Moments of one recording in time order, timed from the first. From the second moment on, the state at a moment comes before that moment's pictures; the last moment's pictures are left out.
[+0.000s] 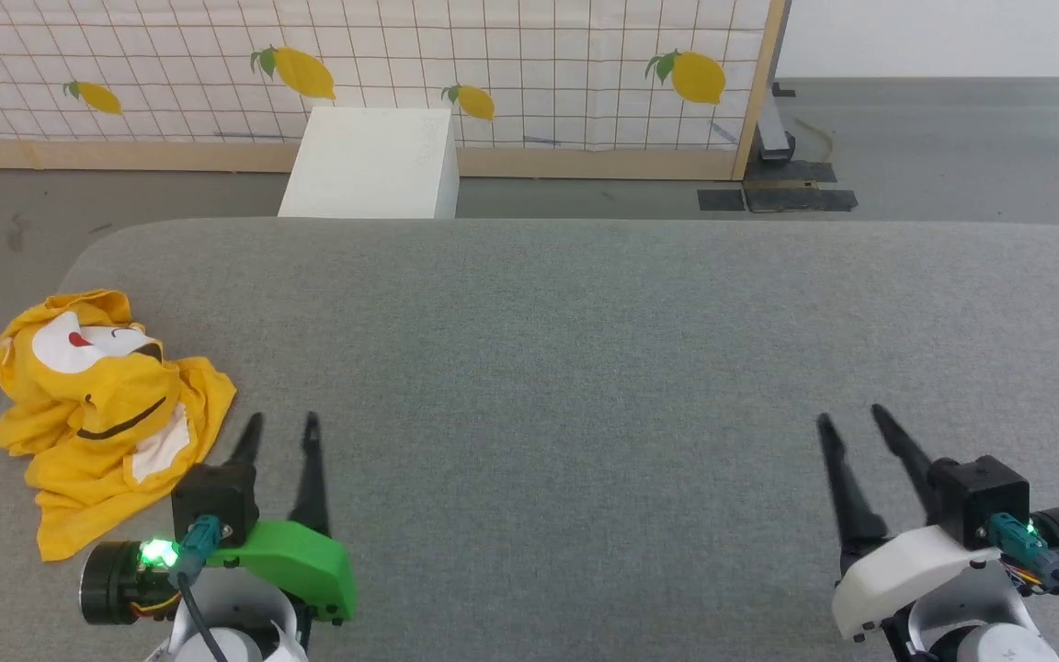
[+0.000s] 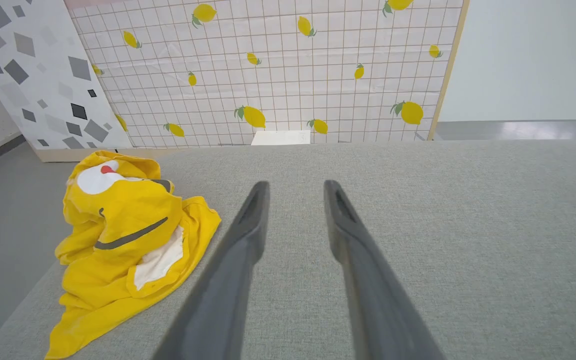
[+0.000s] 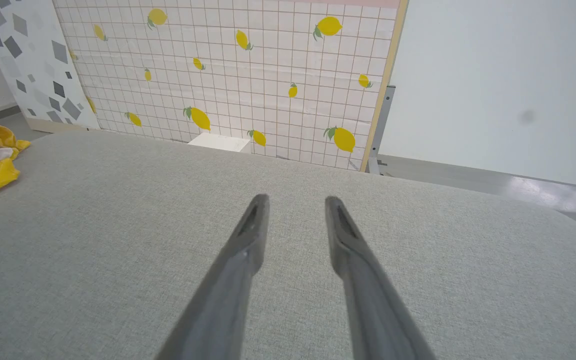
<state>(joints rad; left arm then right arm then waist) -0.01 0.06 -0.01 0.00 -0.02 -0.01 0.00 0.02 -0.05 0.00 0.01 0.01 0.13 0.00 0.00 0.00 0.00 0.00</state>
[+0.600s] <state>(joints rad) -0.02 0.06 -0.04 0.04 -0.05 0.01 -0.03 0.02 -0.05 -0.01 0.01 0.02 0.13 -0.01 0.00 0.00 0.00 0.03</state>
